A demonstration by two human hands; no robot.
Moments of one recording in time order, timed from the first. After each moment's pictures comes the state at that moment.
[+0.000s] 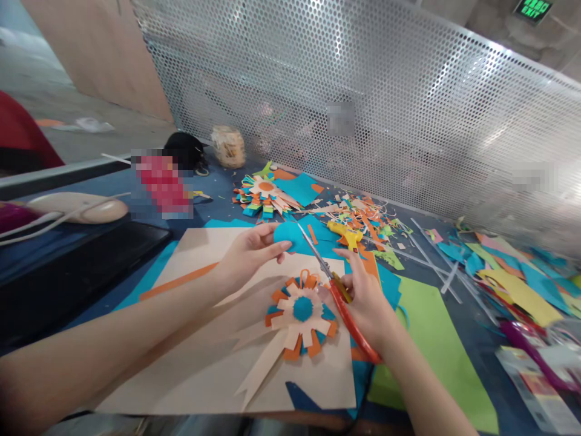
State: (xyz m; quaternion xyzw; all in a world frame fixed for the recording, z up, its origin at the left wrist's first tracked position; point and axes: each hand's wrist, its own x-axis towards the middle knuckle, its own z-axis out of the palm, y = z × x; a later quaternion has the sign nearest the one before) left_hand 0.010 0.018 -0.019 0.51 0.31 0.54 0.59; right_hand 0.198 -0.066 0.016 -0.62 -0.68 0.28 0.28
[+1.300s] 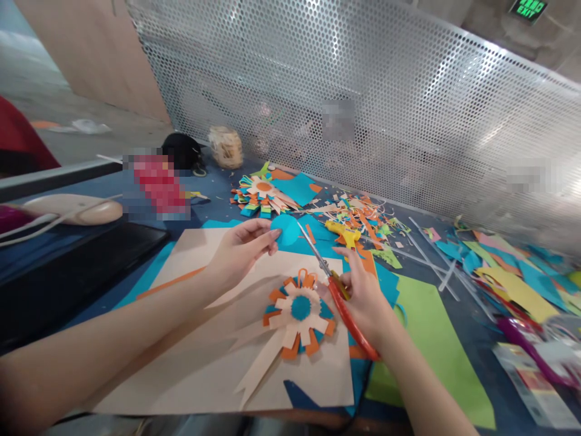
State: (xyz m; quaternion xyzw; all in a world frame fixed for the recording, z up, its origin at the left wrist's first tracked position) left_hand 0.009 0.024 -0.025 0.45 0.29 0.60 0.60; right_hand 0.198 -0.066 0.018 -0.62 -0.66 0.30 0.29
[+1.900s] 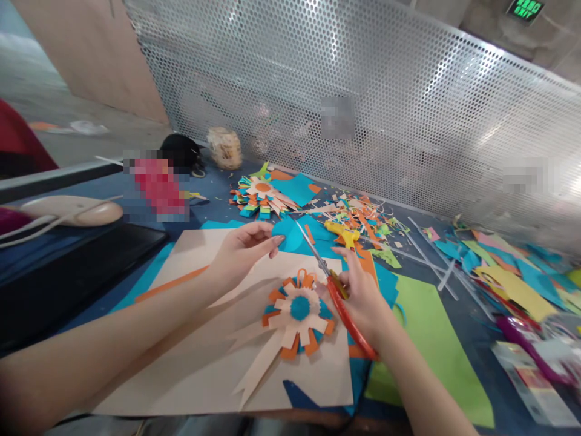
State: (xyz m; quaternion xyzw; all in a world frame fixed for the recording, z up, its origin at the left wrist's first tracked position) left_hand 0.008 0.019 -0.020 0.50 0.33 0.58 0.55; right_hand 0.197 -0.066 0.016 -0.61 -0.68 0.29 0.29
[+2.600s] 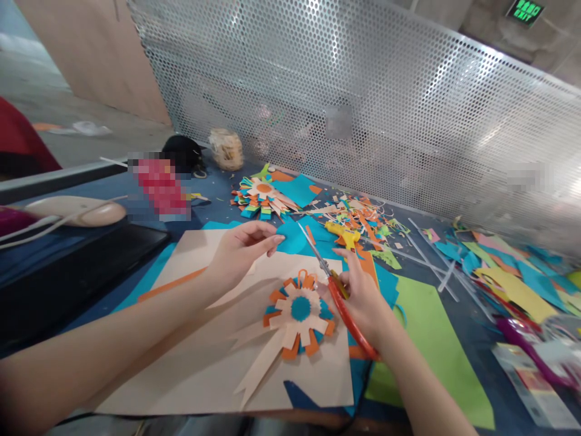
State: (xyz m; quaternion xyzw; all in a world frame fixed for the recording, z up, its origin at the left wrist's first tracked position) left_hand 0.006 0.018 -0.018 0.51 0.34 0.60 0.52; right_hand 0.197 -0.065 0.017 -0.62 -0.67 0.30 0.28
